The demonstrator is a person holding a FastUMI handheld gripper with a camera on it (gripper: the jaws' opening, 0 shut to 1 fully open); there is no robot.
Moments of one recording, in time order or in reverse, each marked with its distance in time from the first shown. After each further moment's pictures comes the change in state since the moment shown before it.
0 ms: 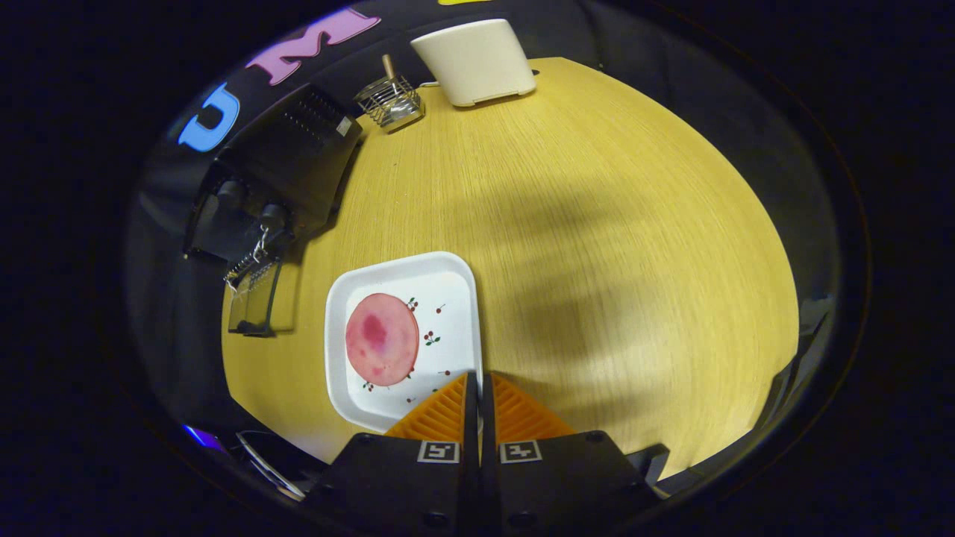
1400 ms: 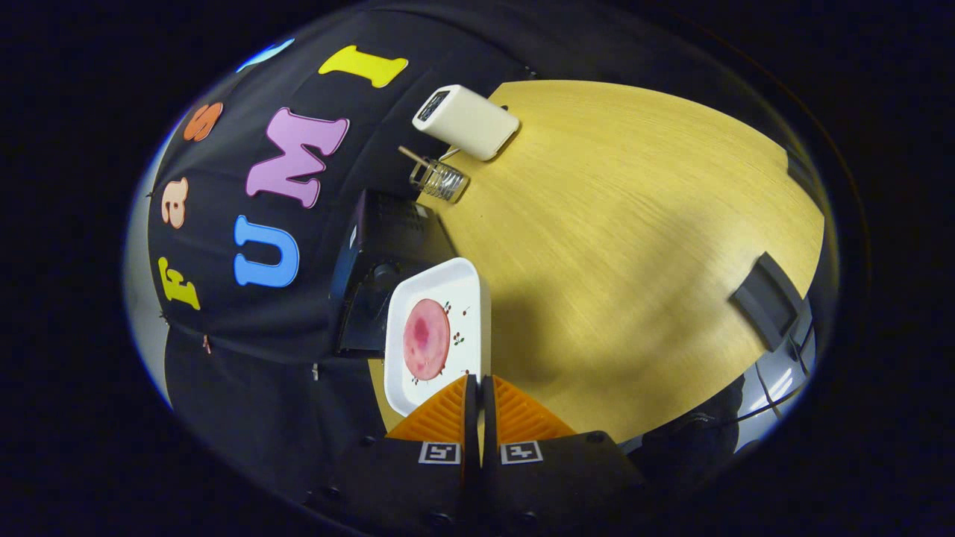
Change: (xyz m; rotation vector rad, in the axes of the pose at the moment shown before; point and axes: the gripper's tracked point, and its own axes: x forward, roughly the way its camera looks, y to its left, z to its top) arm -0.069 0.158 -0.009 0.398 -0.220 0.367
